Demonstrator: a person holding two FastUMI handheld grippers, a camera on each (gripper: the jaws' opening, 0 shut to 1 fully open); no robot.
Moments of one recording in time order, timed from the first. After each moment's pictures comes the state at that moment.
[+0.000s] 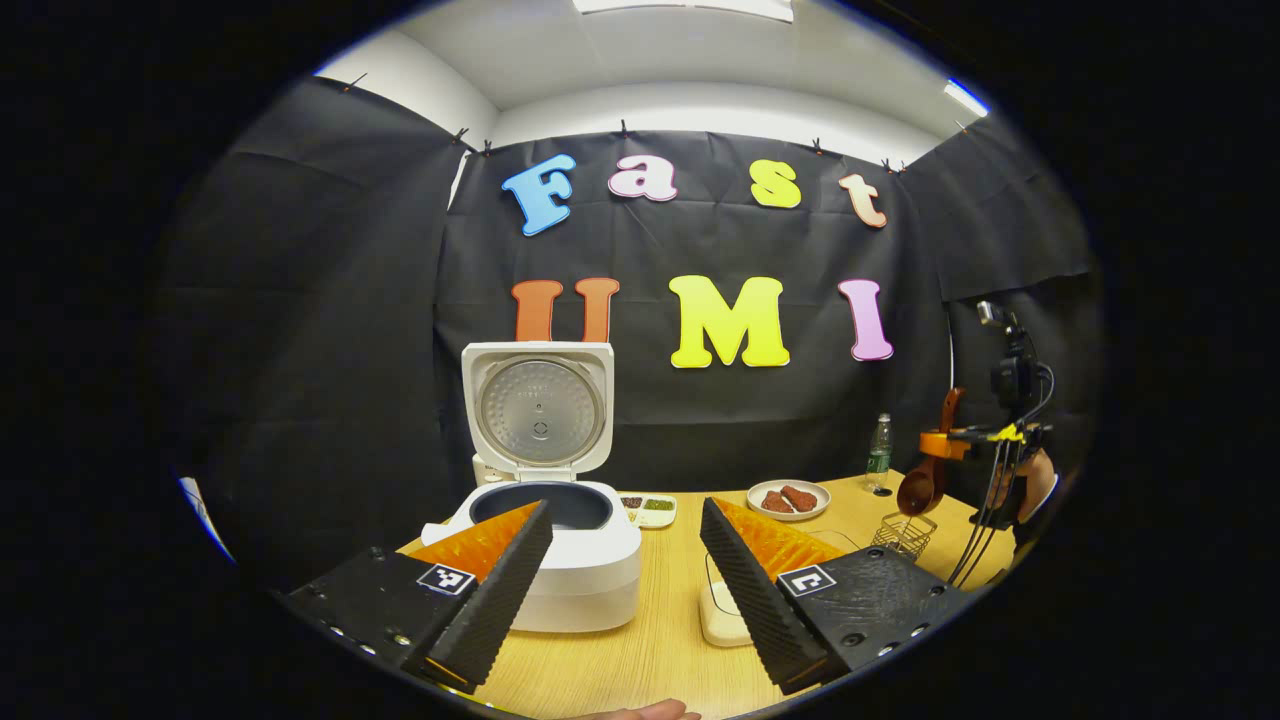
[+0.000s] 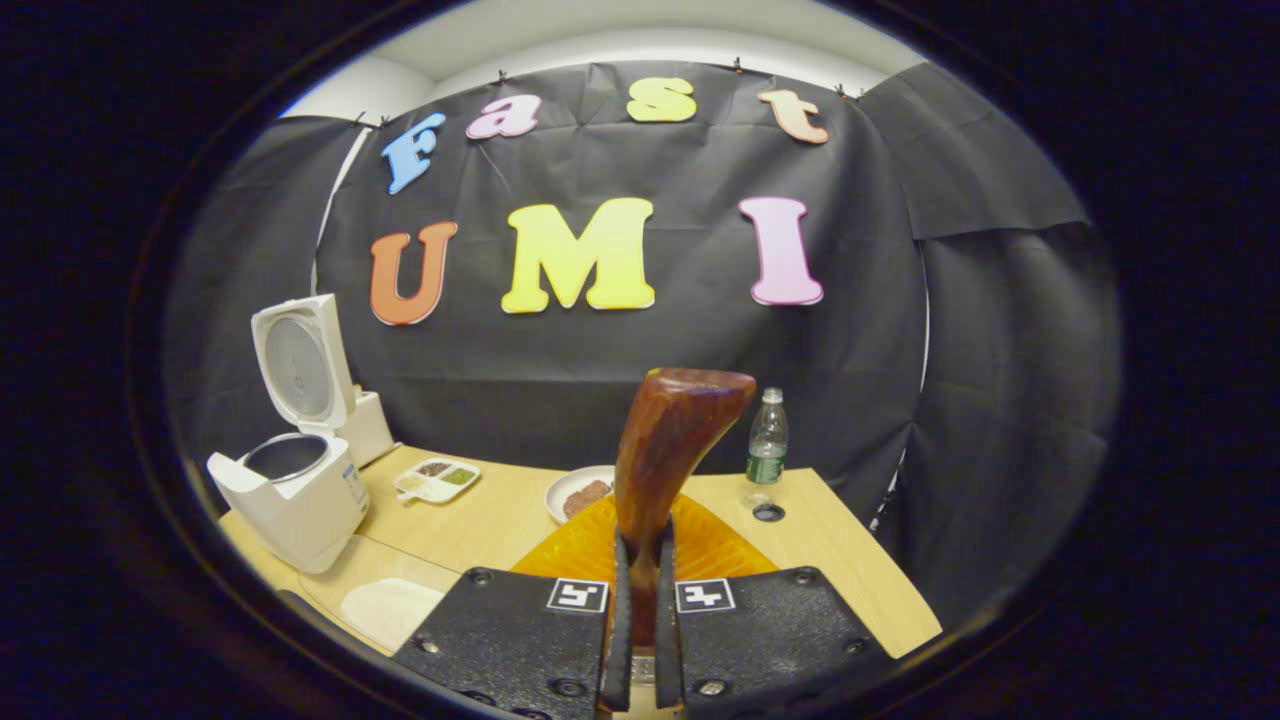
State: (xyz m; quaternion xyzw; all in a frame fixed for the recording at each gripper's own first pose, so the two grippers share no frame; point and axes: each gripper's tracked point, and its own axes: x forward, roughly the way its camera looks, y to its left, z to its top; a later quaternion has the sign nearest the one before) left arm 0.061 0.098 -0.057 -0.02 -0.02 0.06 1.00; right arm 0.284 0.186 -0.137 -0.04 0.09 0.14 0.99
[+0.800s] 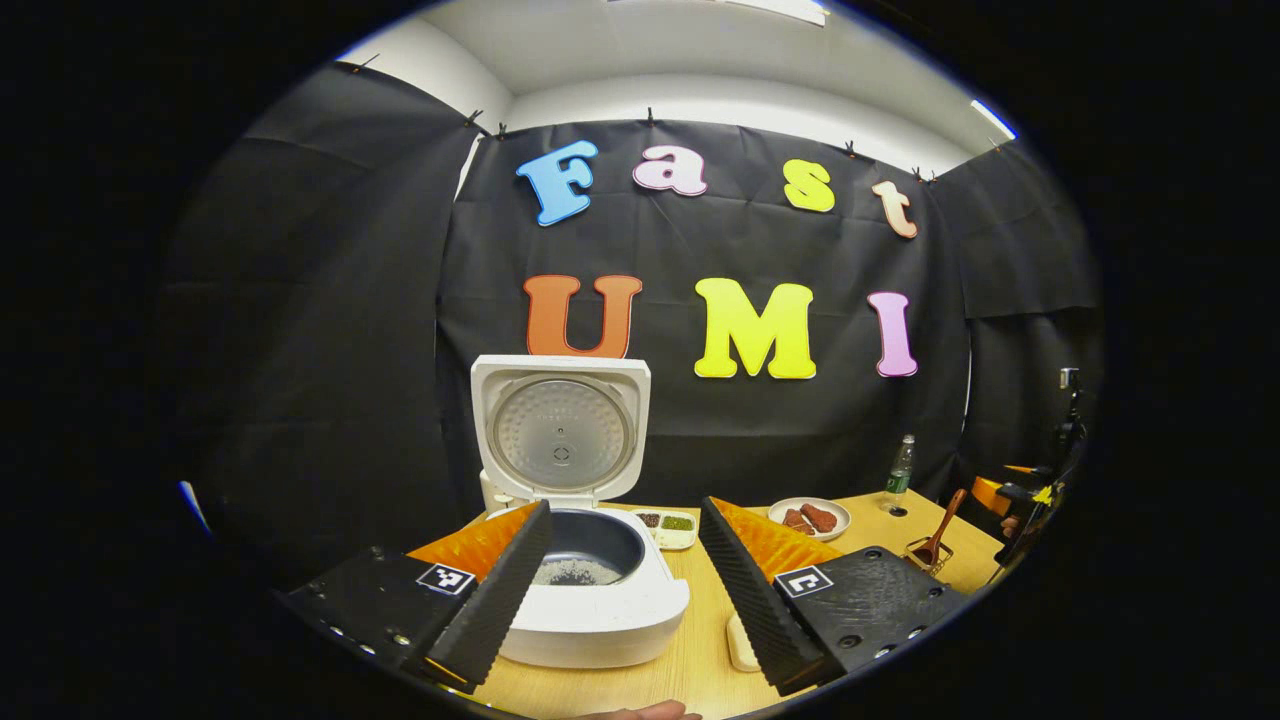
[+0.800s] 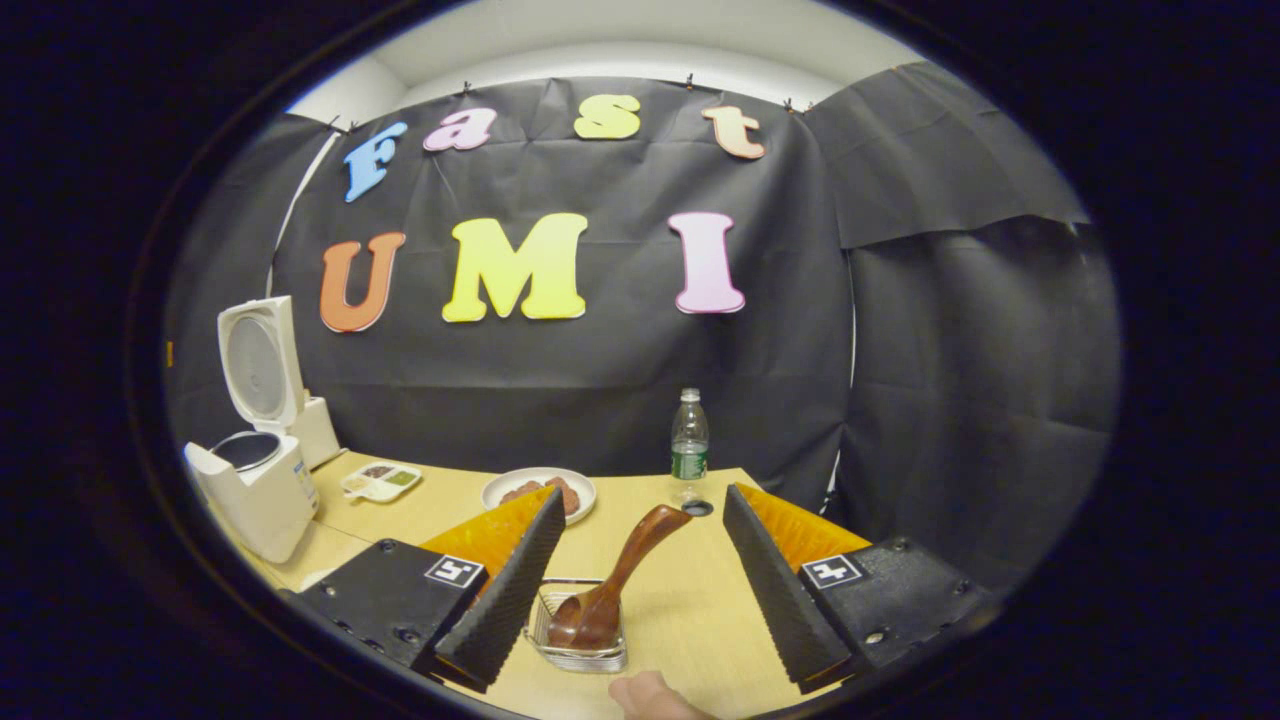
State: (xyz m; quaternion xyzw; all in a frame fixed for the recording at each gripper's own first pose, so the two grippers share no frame) left arm 0.114 0.156 -0.015 -0.03 0.00 0.07 1.00; right arm 0.238 0.127 -0.129 -0.03 0.04 0.06 1.00
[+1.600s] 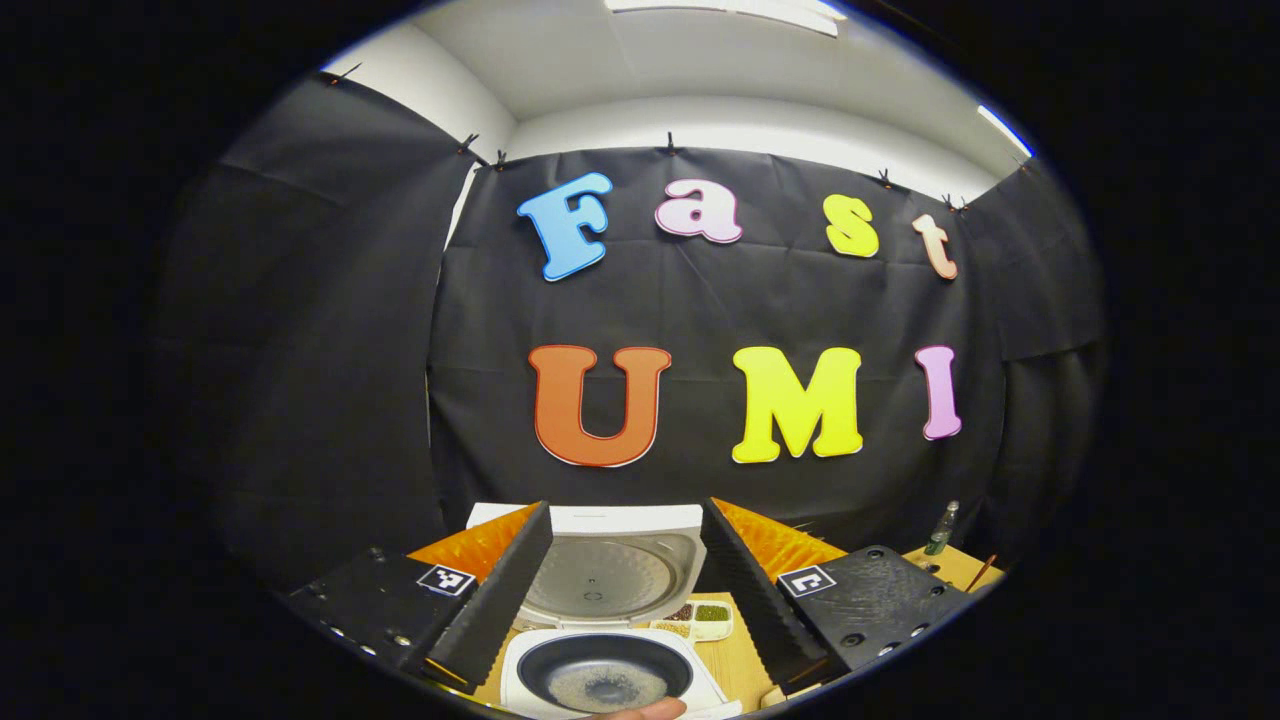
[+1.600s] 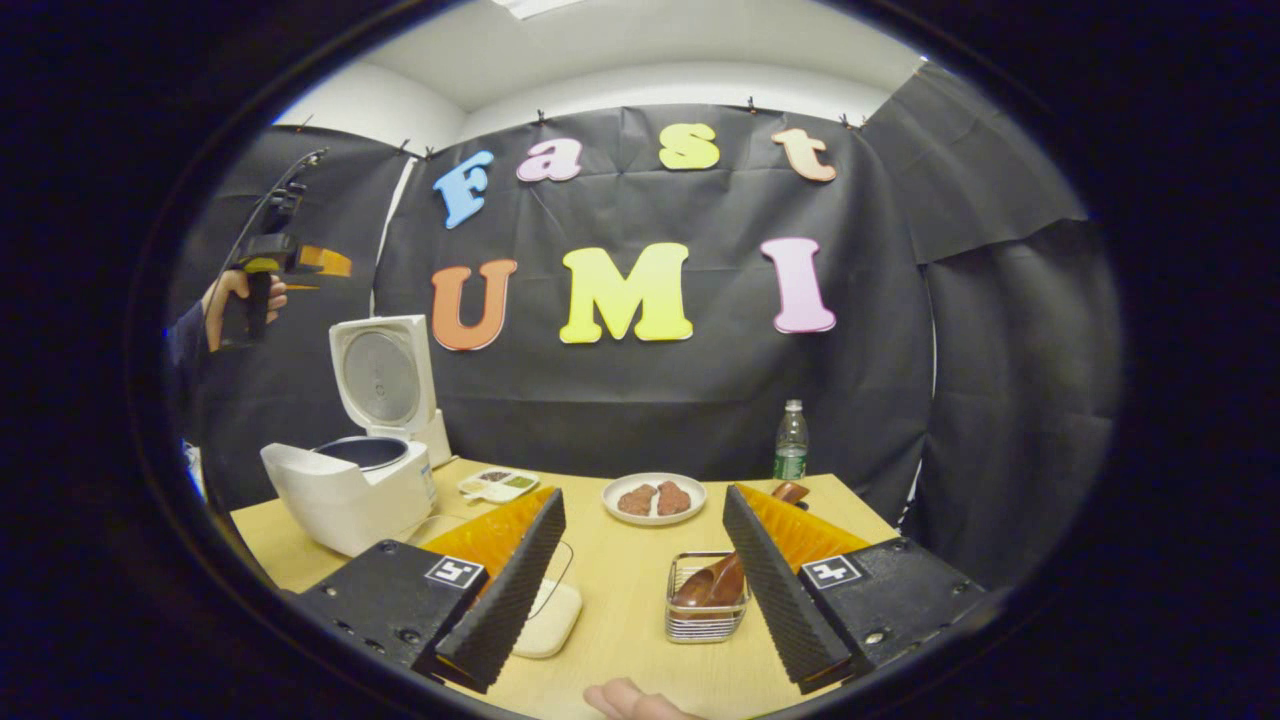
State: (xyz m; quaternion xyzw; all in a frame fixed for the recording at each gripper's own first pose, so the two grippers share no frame) left arm 0.244 0.243 0.114 -0.04 -0.07 0.09 0.99; right arm 0.156 0.204 -0.132 -0.03 0.00 0.20 0.98
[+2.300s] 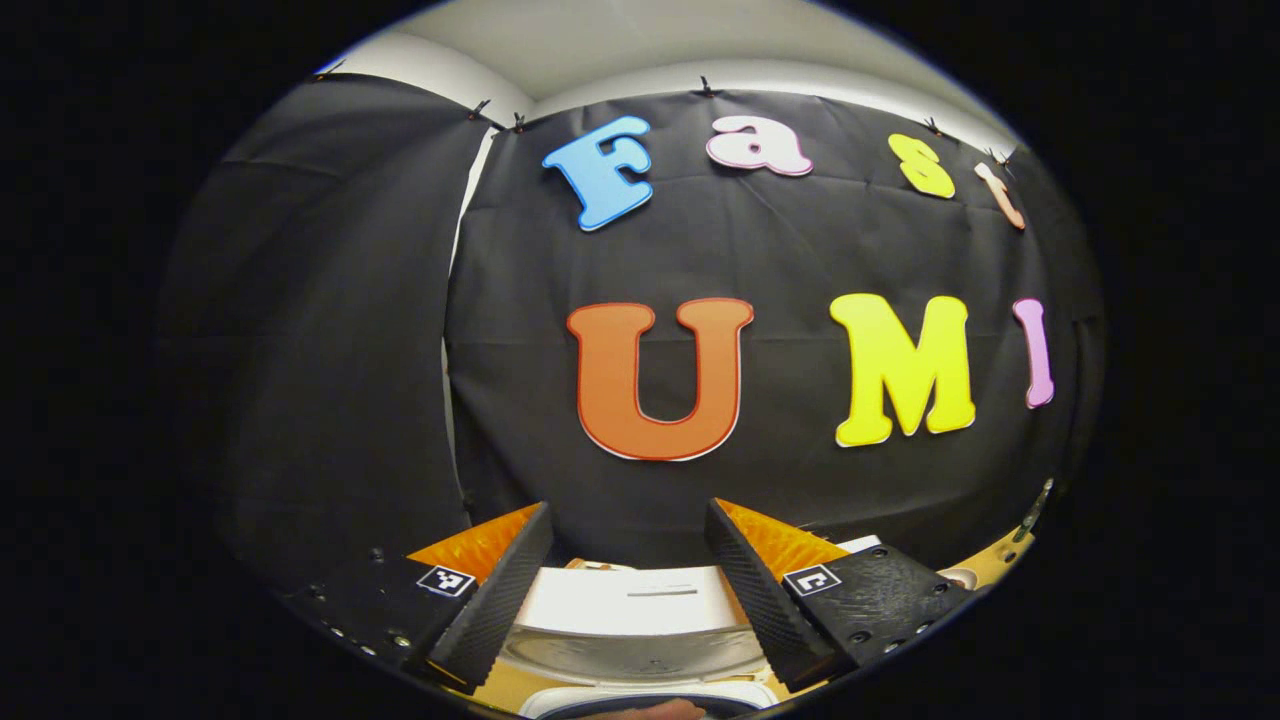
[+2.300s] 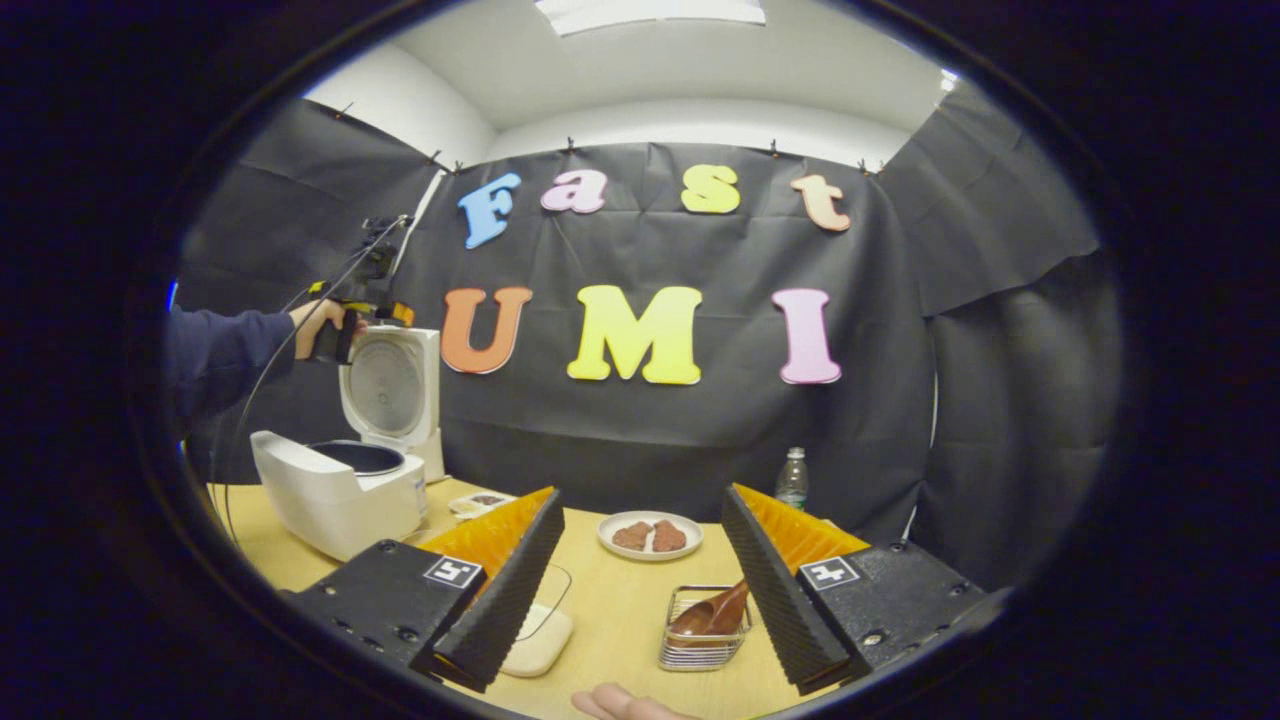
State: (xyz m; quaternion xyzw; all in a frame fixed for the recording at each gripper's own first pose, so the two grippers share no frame) left arm 0.382 0.330 0.054 -0.01 -0.01 0.18 0.98; right arm 0.157 0.213 -0.127 -0.06 -0.07 0.18 0.98
